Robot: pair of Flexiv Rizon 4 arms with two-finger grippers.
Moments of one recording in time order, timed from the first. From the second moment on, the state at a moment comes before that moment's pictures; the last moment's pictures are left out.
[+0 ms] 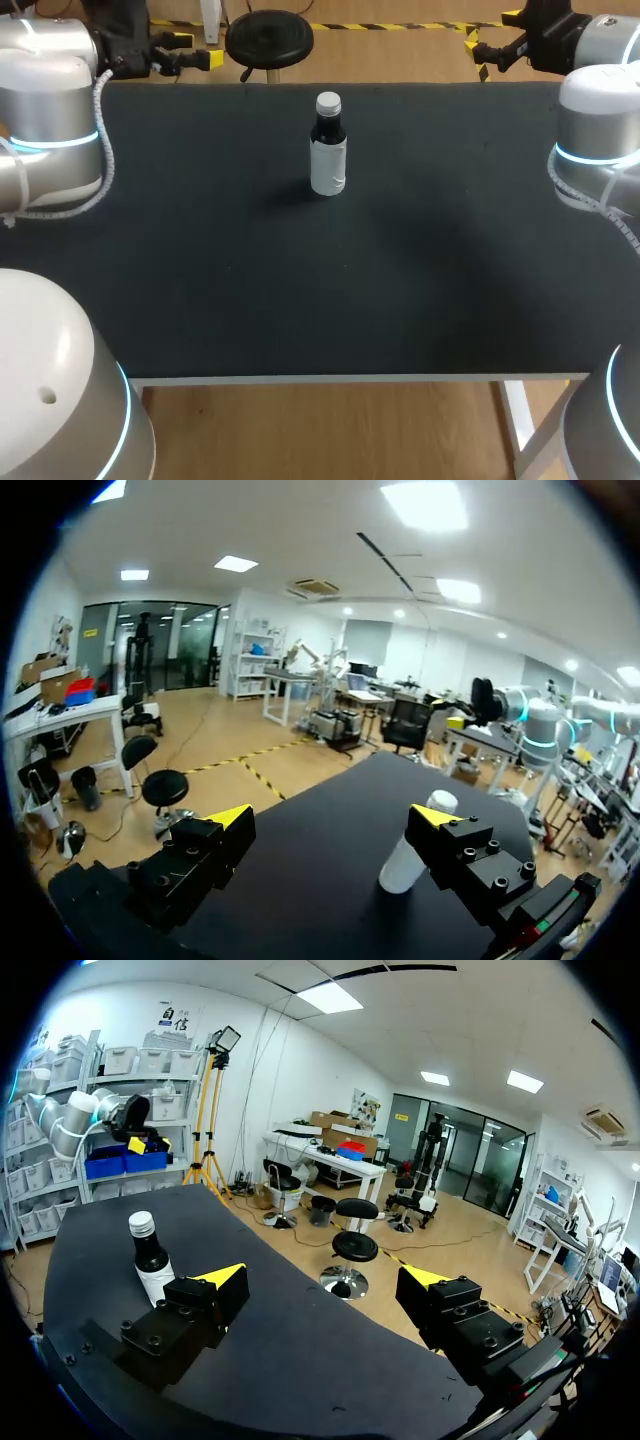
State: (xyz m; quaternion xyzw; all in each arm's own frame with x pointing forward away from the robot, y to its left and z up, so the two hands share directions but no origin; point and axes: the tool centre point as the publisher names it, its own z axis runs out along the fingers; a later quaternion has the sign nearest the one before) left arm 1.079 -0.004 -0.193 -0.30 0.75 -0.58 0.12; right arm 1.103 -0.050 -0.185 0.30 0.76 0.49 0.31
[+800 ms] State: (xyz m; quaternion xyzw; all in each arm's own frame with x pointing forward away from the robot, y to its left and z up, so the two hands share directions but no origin) left arm 1.077 -0.036 -0.241 -0.03 0.74 -0.68 0.03; right arm 1.103 -0.050 -0.185 0.30 0.76 0.49 0.31
